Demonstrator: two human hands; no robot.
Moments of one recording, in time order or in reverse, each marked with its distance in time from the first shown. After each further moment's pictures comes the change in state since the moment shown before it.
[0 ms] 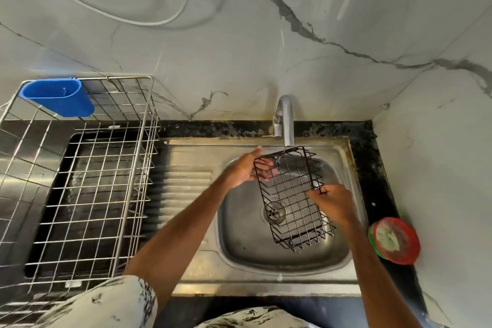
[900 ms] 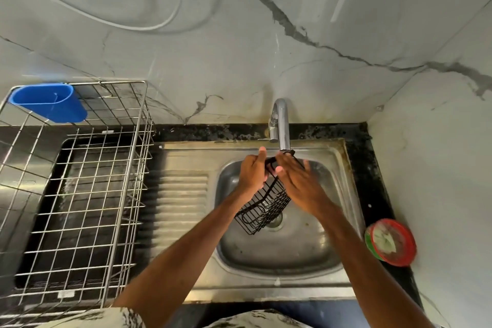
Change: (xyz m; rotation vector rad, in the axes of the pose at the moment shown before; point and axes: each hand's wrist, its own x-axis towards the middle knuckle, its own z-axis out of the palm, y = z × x) left_hand -0.038 0.012 0.058 0.063 0.392 0.380; right_hand 0.009 -0.068 0.021 -0.361 -0.240 -0.541
